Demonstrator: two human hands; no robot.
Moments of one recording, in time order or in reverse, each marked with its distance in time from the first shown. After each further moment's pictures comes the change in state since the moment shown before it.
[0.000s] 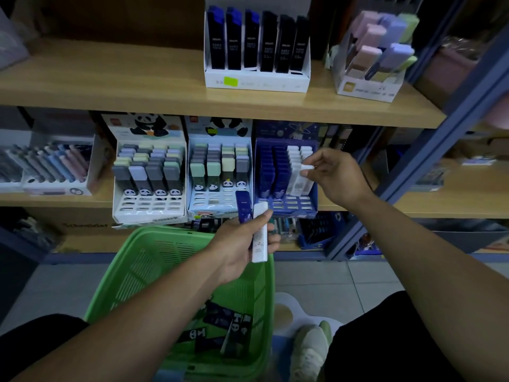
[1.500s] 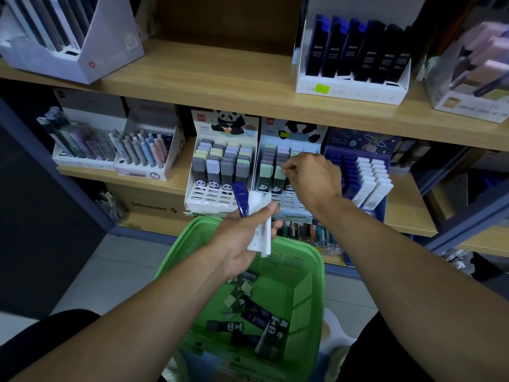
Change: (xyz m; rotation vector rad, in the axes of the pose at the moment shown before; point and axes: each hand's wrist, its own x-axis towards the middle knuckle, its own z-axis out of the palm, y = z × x) left_hand -0.030 0.034 -0.082 -0.211 0.155 0.124; right_hand 0.037 -0.108 0.132 -0.512 0.016 -0.206
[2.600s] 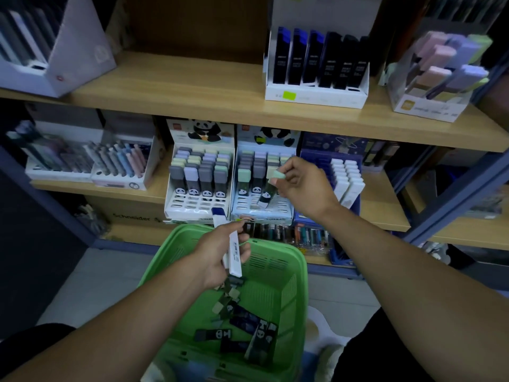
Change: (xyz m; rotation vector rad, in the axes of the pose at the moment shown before) left_hand 0.010 -0.014 -0.005 0.089 0.138 -0.165; right_hand -0.029 0.029 -0.021 0.704 -0.112 0.141
